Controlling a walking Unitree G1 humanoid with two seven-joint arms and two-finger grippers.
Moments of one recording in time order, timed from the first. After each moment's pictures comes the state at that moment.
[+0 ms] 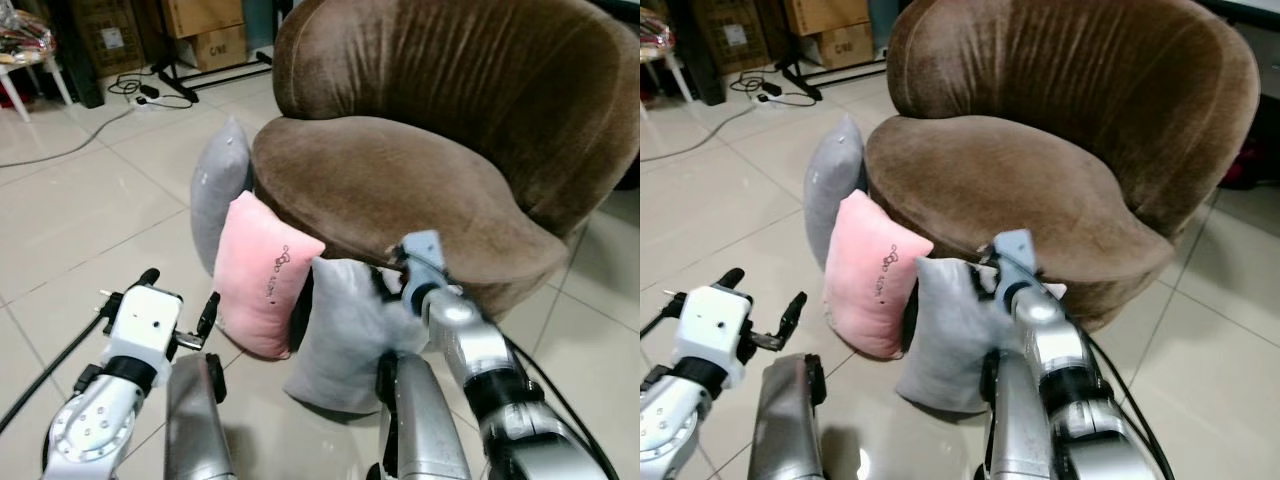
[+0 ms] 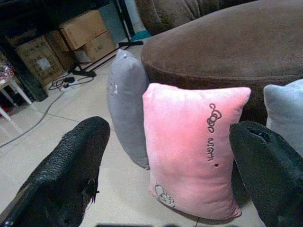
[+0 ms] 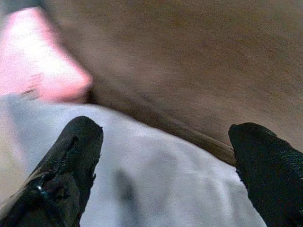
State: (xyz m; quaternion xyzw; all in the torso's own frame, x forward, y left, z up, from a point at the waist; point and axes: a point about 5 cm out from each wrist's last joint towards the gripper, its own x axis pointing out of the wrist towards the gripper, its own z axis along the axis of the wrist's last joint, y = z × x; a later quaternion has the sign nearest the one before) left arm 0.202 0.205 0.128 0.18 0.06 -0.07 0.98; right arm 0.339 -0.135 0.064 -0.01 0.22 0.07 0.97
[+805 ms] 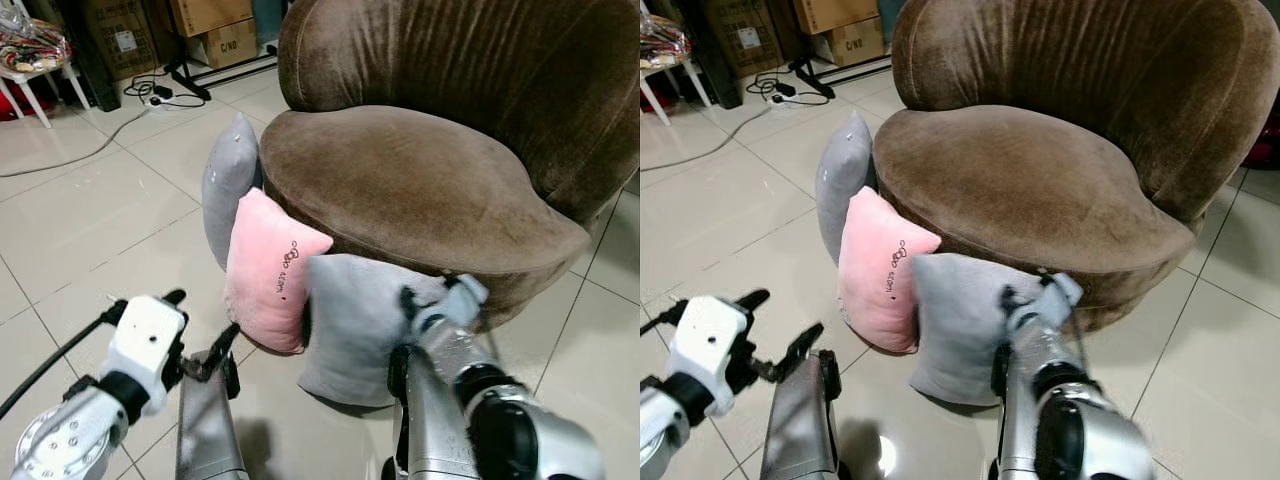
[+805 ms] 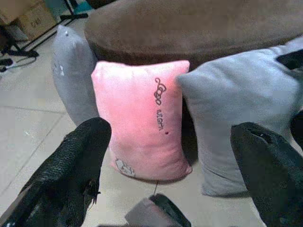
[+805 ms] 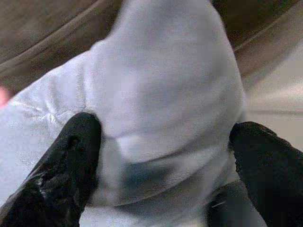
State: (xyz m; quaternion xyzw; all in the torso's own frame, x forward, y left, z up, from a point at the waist) left arm 0.177 0.198 0.138 0.14 0.13 -0.19 0.96; right arm 0.315 -0.134 0.008 0.34 0.31 -0.13 0.88
